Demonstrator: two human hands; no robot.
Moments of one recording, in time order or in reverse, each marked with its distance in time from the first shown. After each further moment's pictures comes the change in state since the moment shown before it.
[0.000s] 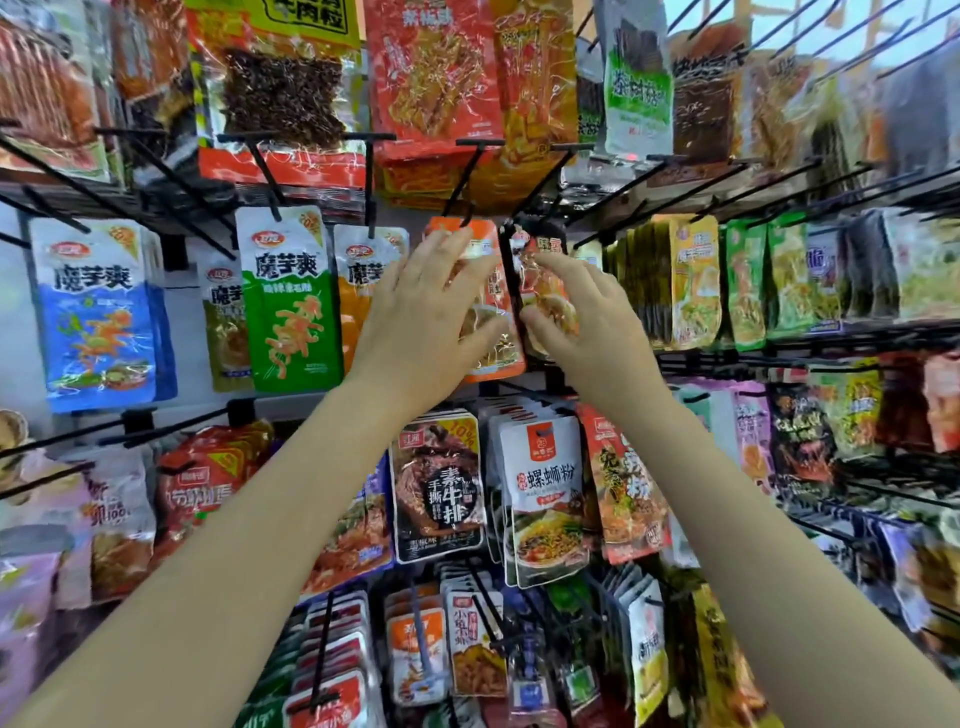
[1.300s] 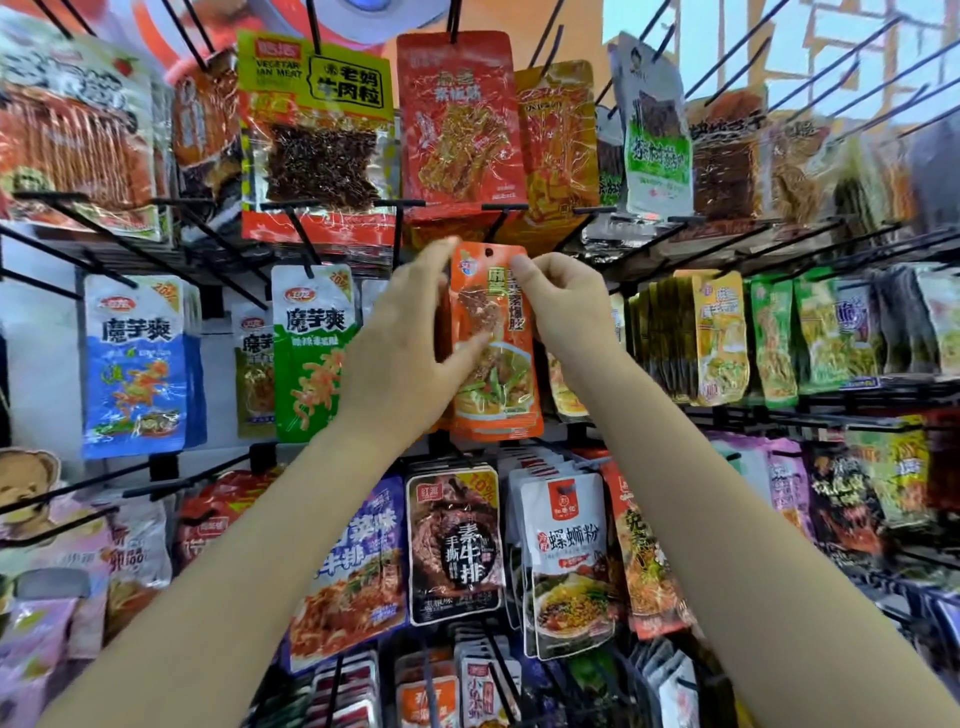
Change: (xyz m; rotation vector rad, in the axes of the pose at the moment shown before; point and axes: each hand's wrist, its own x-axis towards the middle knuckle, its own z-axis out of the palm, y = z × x) left_hand 0.003 -0.016 -0.021 -0.235 0.309 -0.121; right_hand 0.079 -0.045 0.014 0.629 0.069 0.398
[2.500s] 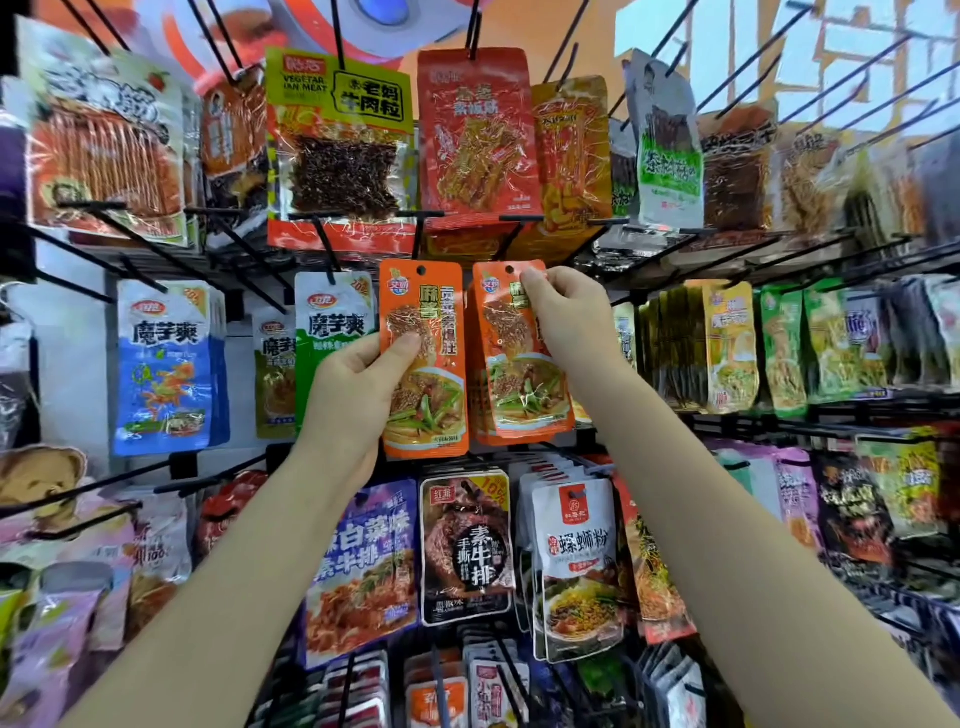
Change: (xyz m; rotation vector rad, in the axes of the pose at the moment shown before) left_hand -0.024 -0.015 -0.020 -0.995 0.037 -0.768; right_hand -0.001 -0.003 0.010 -0.014 0.008 0.045
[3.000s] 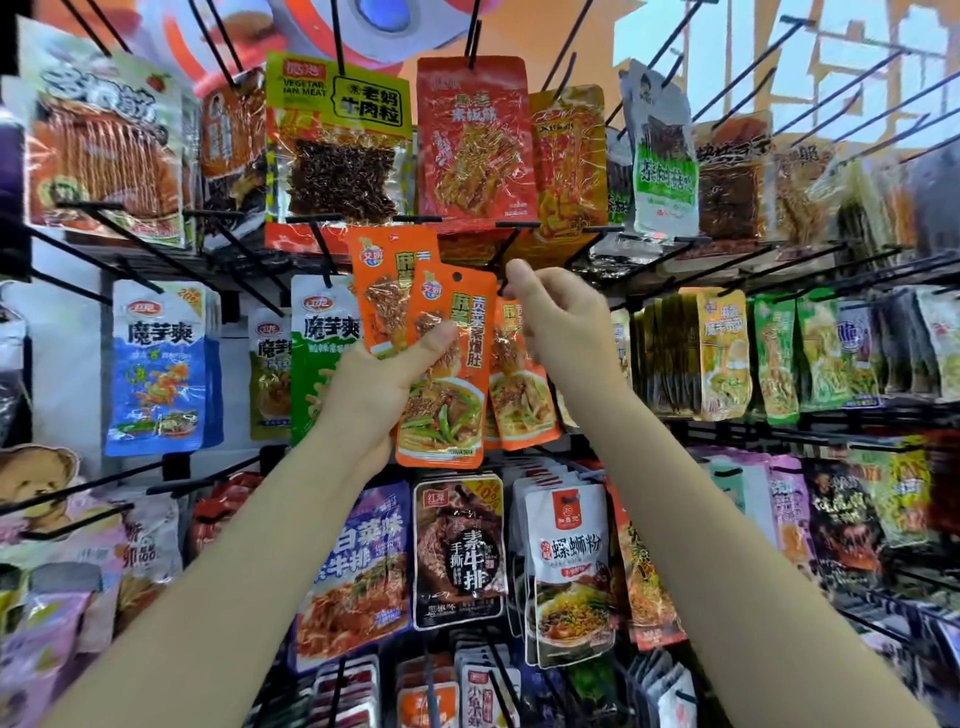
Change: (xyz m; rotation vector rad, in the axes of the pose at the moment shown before) left_hand -0.004 0.017 0.021 -0.061 -0.080 -0.061; right_hand -0.025 -0.013 -0.008 0.012 -0.029 -0.124
